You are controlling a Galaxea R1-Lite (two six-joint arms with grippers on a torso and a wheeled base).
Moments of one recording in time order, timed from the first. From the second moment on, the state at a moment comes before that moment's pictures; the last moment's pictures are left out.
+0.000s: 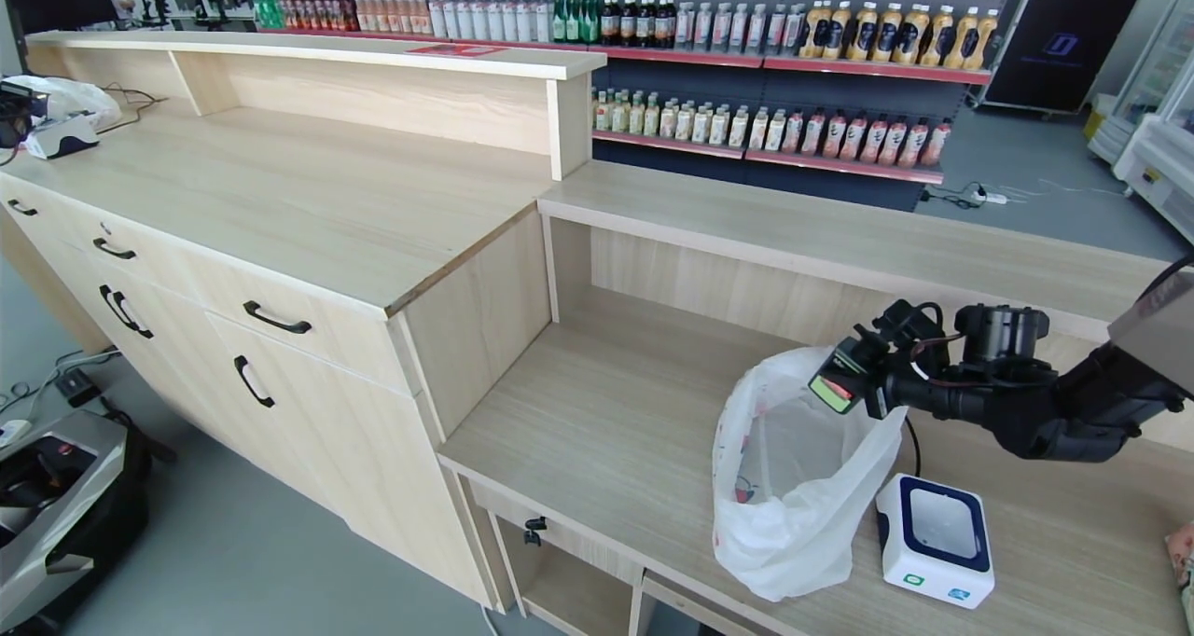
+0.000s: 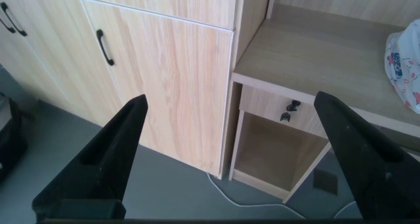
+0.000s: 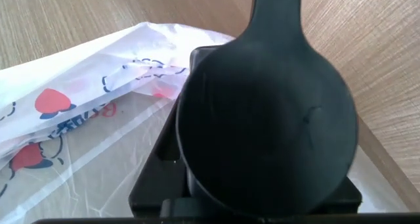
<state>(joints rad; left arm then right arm) -0.01 0.00 0.00 0.00 -0.04 0.00 -0.10 2.28 -1.05 -0.83 0.60 -0.51</state>
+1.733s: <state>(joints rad) -0.01 0.00 0.00 0.00 -0.04 0.00 -0.12 2.31 -1.08 -0.72 0.63 -0.63</state>
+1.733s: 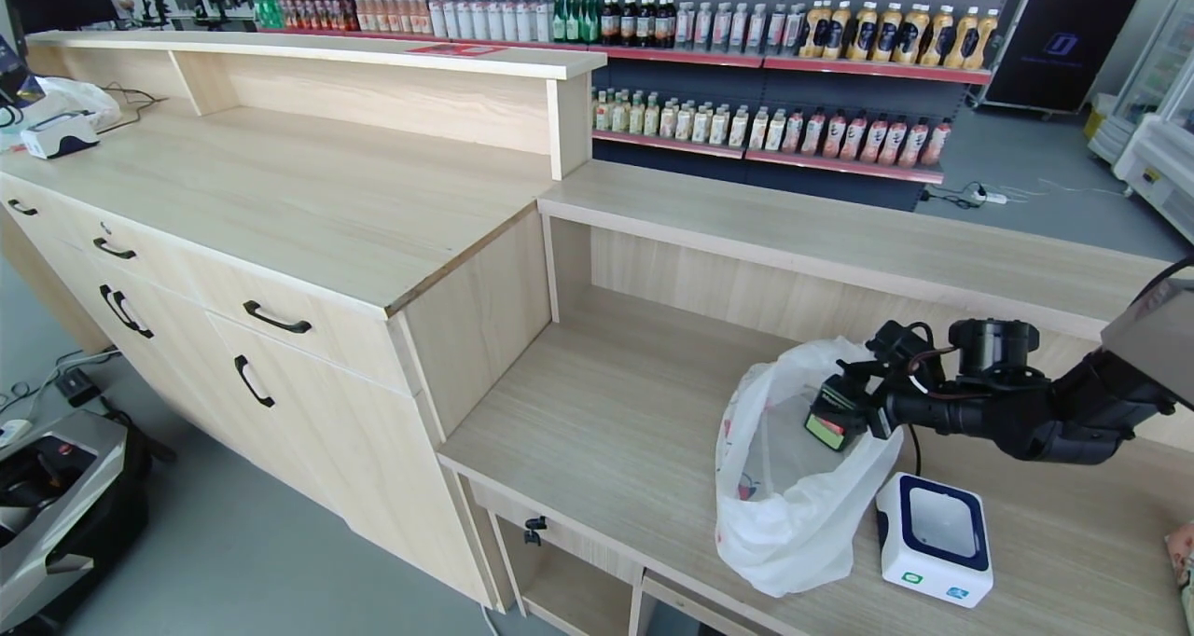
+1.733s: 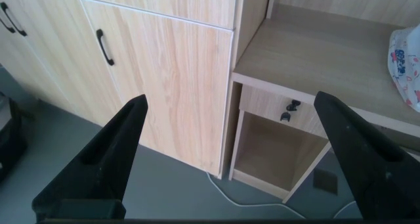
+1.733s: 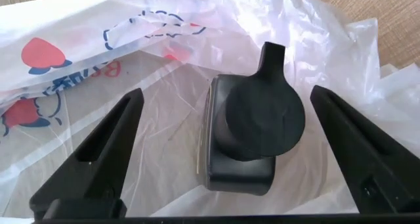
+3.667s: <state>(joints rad) -0.01 0.00 0.00 0.00 -0.04 0.00 -0.39 1.43 -0.87 -0.05 -0.06 -0.27</state>
